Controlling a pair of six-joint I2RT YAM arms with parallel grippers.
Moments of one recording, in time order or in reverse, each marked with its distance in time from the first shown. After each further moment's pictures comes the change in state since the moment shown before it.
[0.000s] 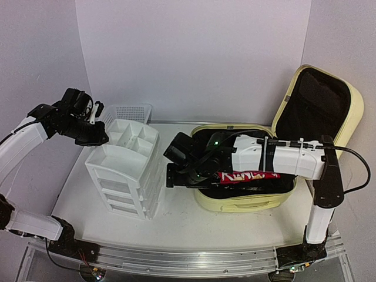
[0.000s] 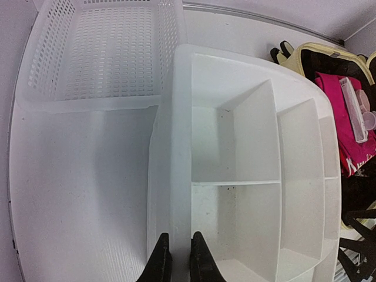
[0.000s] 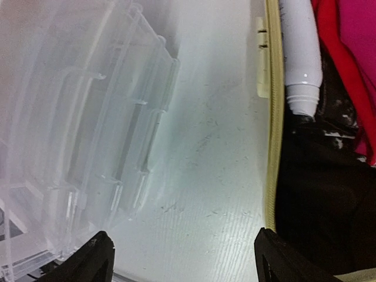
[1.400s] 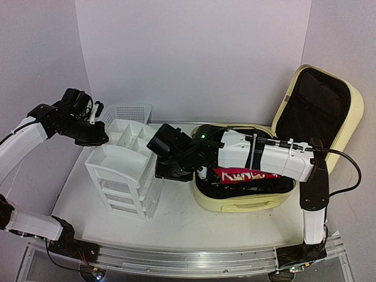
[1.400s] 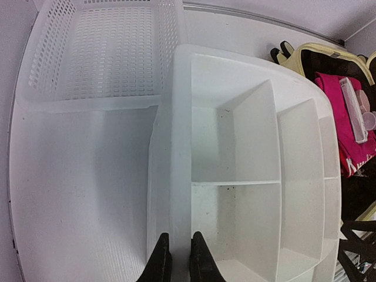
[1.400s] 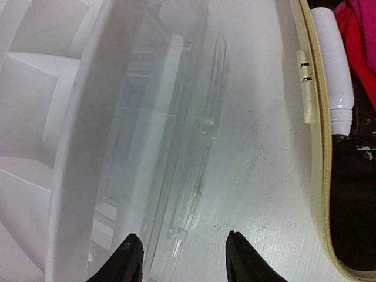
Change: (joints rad) left arm 0.002 -0.001 -0.001 0.000 0.001 0.000; right arm 0.034 0.127 0.247 -0.001 0.037 0.076
